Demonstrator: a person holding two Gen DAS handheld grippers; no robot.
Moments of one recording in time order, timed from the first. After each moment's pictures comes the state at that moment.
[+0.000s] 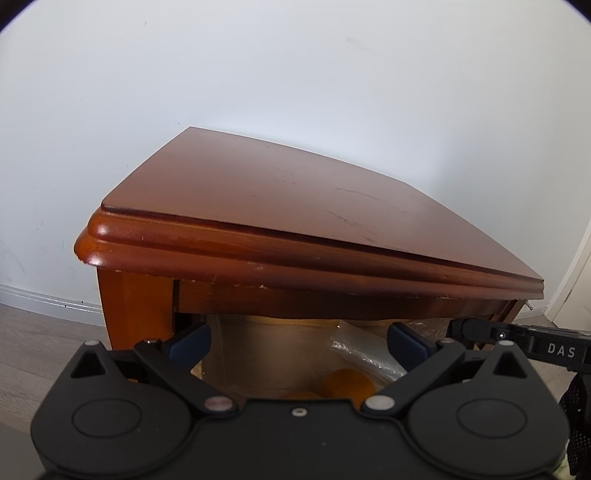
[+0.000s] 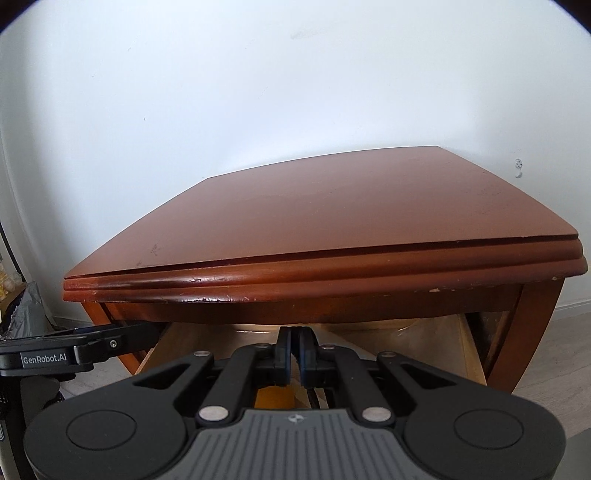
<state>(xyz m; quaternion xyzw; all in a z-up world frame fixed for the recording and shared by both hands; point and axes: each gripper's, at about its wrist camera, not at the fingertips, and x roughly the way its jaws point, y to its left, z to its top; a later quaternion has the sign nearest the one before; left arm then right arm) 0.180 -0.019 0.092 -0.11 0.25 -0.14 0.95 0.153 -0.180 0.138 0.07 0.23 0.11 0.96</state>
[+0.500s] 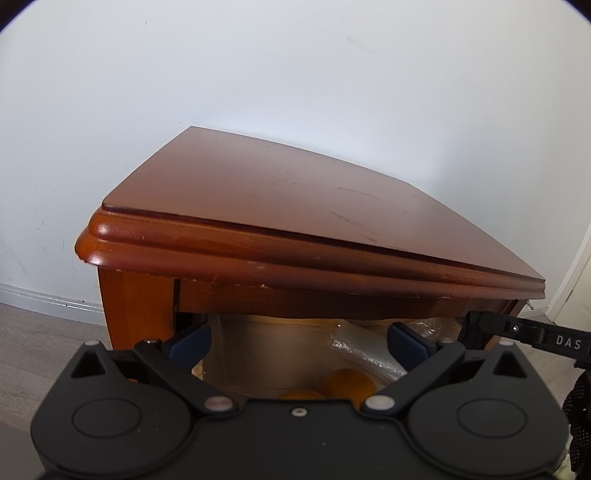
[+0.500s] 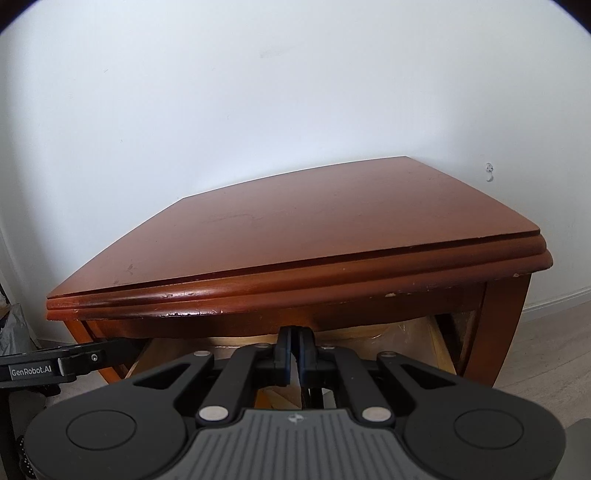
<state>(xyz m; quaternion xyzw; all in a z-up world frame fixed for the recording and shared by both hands) 0.182 -0.017 0.093 -0.11 0.25 -0.14 0.95 0.144 -0.193 0.137 0.09 0.21 0.07 0.97</state>
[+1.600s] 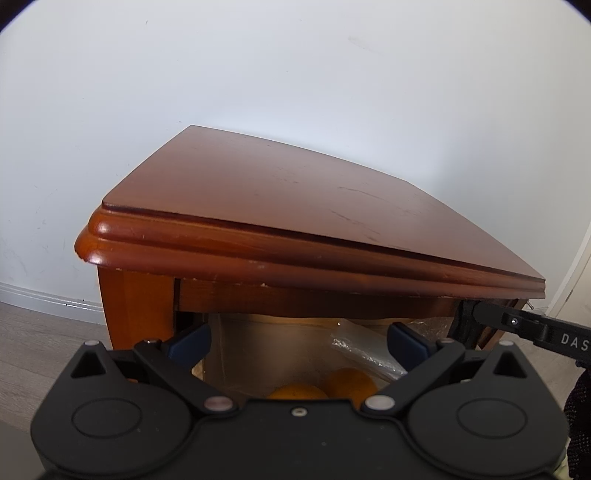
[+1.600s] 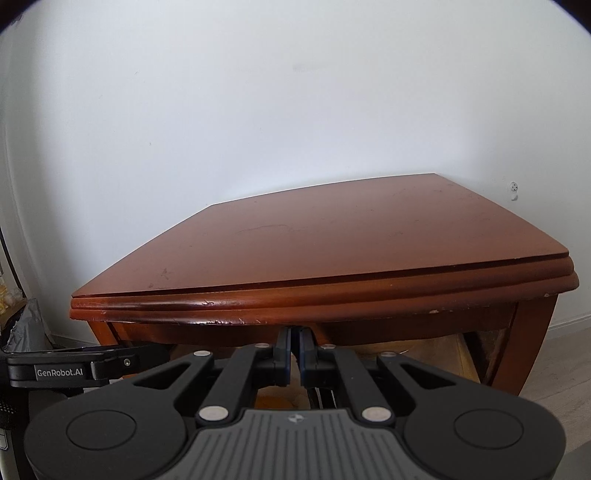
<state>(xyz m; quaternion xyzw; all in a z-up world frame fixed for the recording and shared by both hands) 0.194 -0.020 0.097 -0.11 0.26 -0.15 0.95 0.141 -0.175 0.144 0.07 0.18 0.11 0.97</state>
